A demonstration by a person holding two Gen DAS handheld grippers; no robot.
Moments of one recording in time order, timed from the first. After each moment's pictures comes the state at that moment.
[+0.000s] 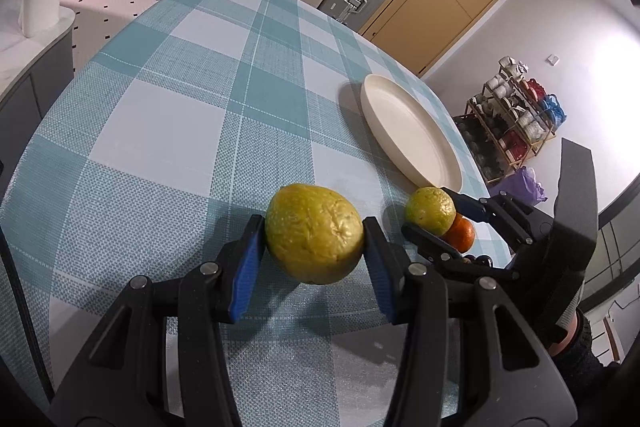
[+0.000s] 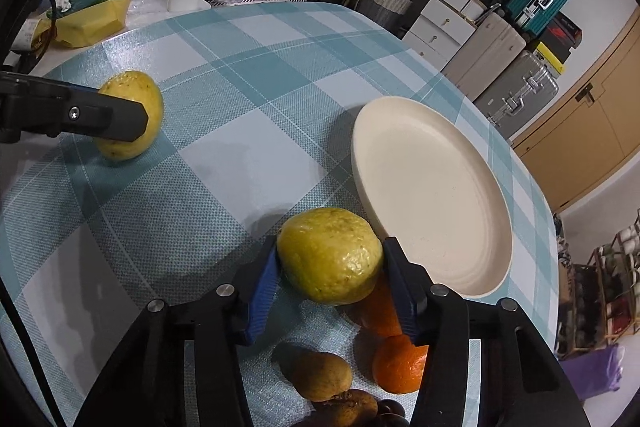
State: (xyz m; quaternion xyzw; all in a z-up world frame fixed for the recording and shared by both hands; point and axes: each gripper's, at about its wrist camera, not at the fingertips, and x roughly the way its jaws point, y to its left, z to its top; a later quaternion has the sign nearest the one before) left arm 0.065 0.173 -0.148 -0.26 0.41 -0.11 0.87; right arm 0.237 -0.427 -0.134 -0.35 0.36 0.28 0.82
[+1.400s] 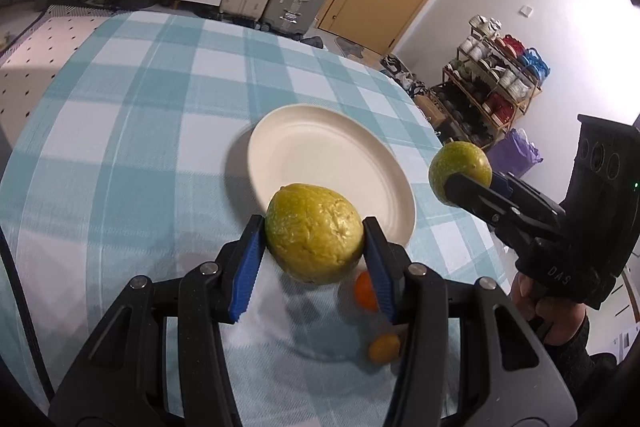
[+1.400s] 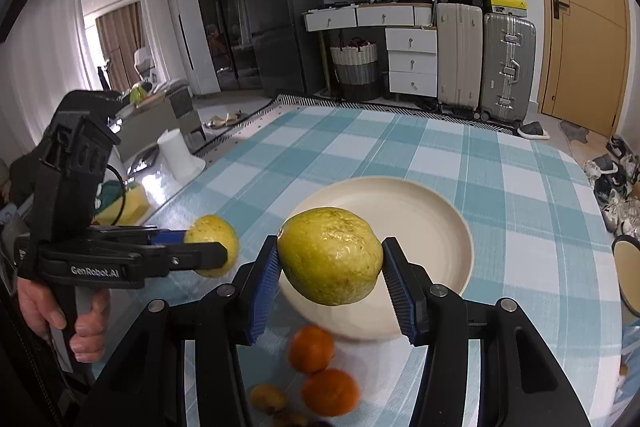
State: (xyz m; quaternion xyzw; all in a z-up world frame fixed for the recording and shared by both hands) left arm 0.171 0.075 -0.079 -0.18 0.41 -0.17 0.88; right arm 0.312 -0.534 -0.048 -0.05 0.33 0.36 0.87
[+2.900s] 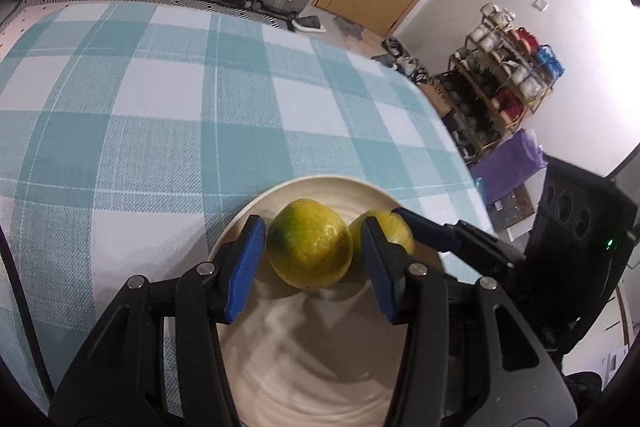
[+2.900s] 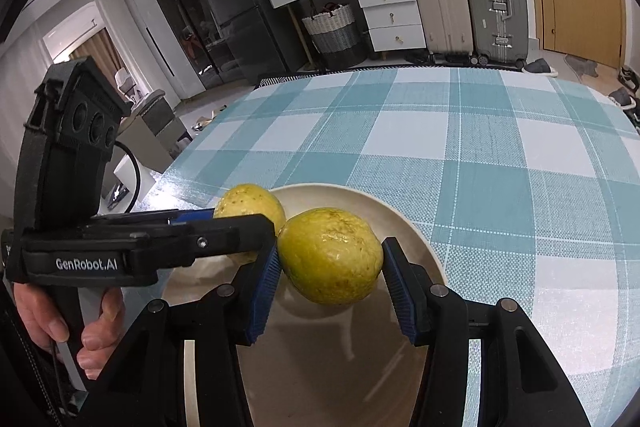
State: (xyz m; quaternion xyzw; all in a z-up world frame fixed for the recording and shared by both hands) left arm 0.343 0.033 -0.123 -0.18 0.45 -0.18 0.85; right arm 0.457 -0.528 -0.123 0.02 0.41 0.35 0.84
